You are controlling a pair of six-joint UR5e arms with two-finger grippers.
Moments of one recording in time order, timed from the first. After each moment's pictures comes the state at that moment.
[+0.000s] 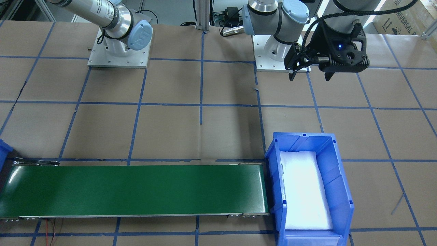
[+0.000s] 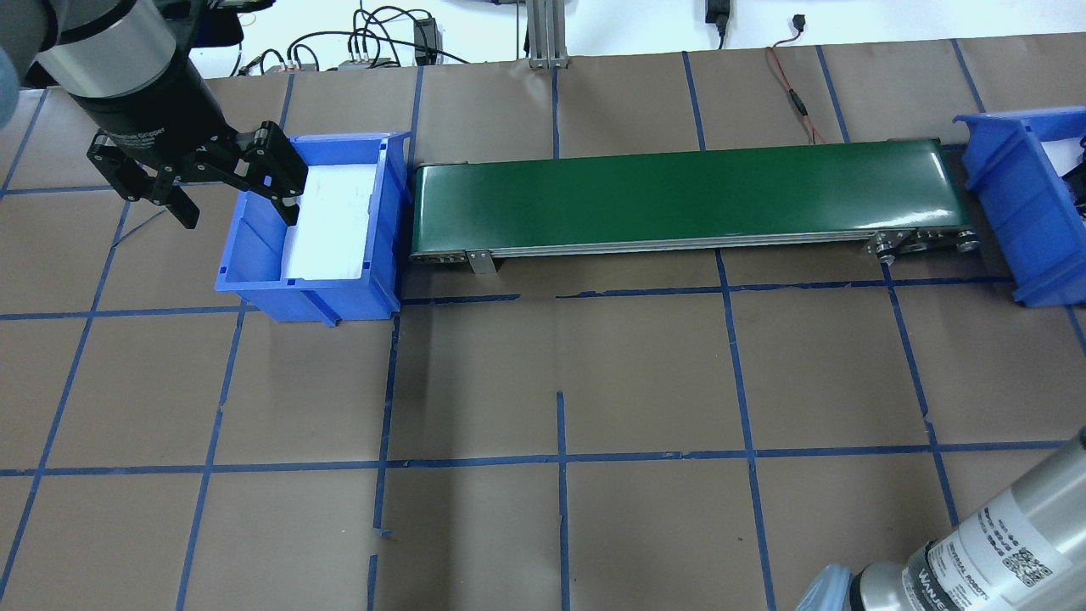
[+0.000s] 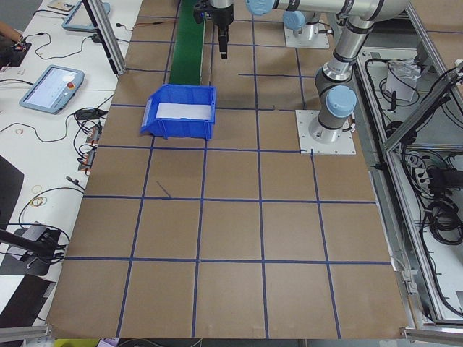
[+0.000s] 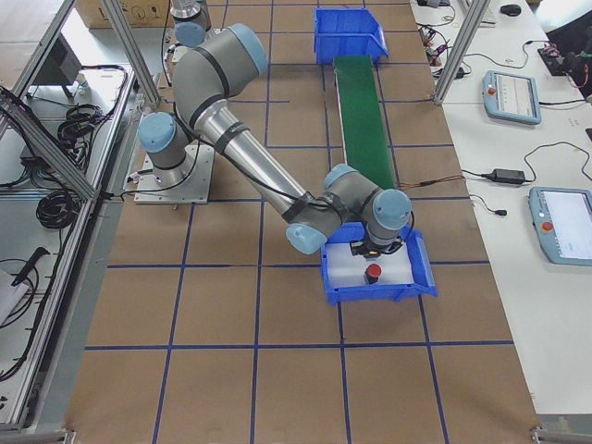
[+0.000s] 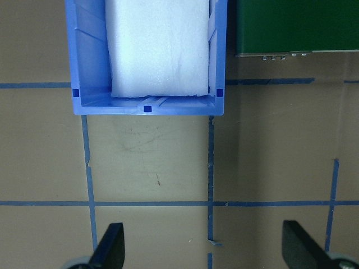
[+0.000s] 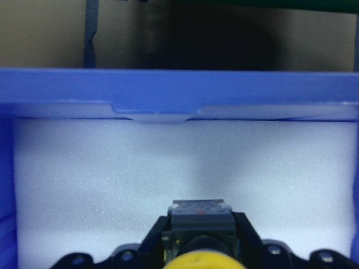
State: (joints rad) left arm -1.52 -1.55 -1.52 -1.70 1.60 0.05; right arm 0.84 -0.91 1.30 -1.93 -1.43 -2.38
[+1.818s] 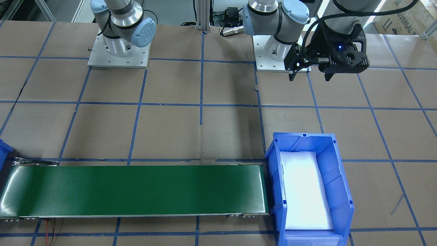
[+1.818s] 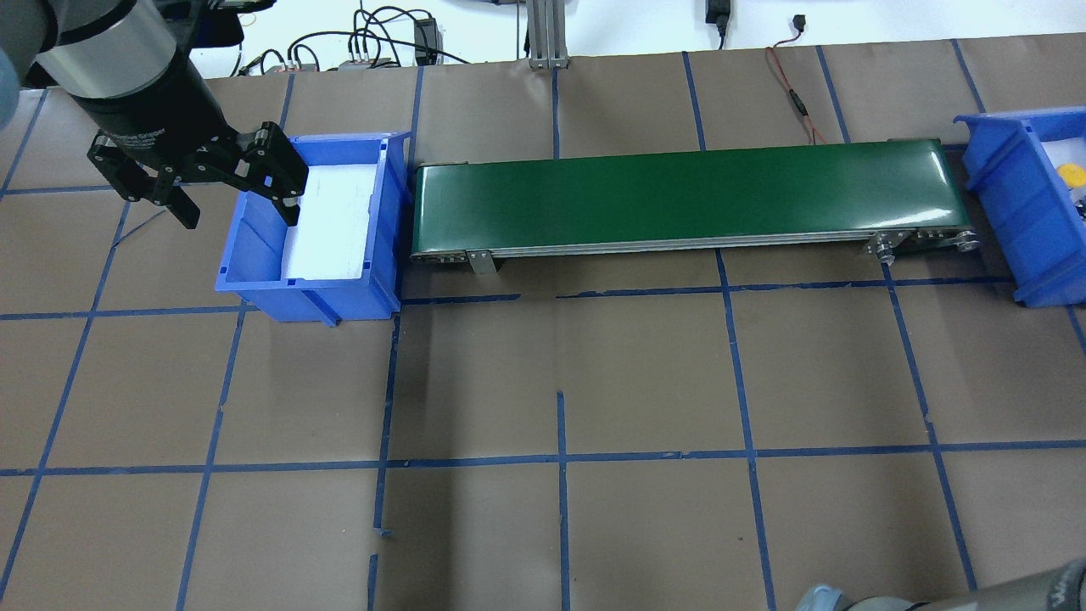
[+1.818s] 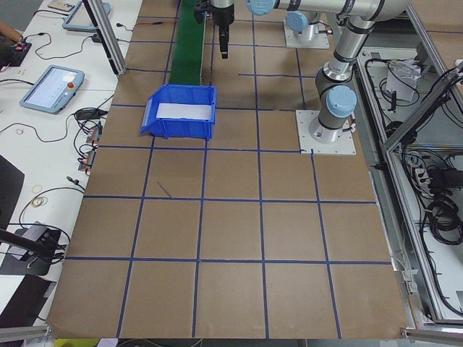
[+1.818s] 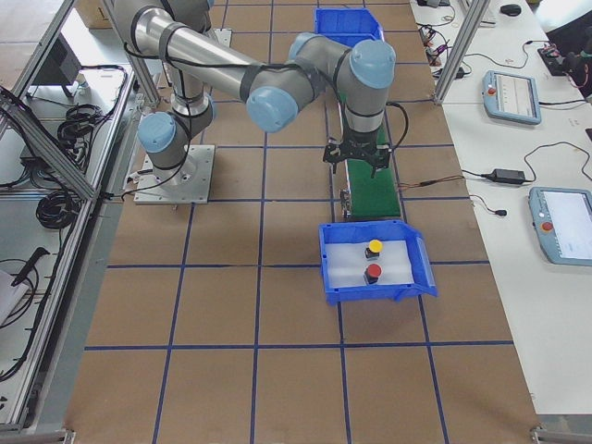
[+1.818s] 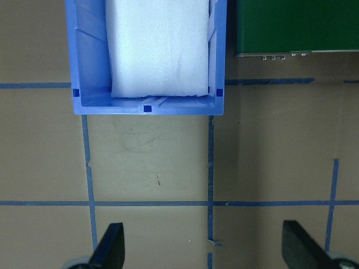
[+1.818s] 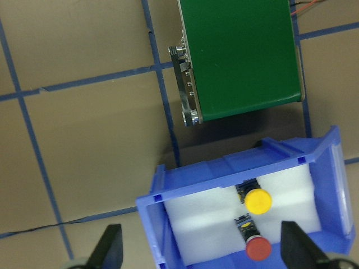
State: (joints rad) left arm -1.52 -1.55 -1.52 -1.70 1.60 0.05; right arm 0.97 -1.39 1.35 -1.58 -1.58 -1.92
